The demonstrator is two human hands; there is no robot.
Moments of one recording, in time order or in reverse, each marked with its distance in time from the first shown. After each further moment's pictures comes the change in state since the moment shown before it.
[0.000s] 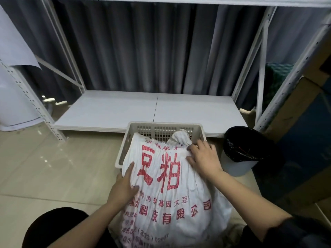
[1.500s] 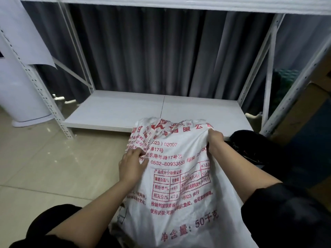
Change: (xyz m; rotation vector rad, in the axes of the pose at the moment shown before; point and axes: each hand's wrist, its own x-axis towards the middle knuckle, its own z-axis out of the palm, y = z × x) left_hand 0.020 0.032 -0.026 -0.003 0.408 0.145; right_hand 0.078 -0.001 -0.029 1.288 -0.011 1.157
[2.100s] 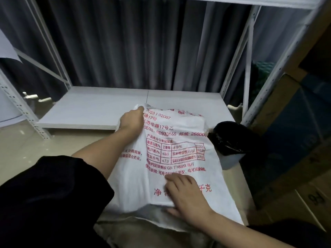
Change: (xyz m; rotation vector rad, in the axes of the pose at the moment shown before) left_hand 0.115 0.089 -0.009 0.367 -0.015 0.246; right_hand -0.133 0.139 -0.058 -1.338 -0.386 -1.288
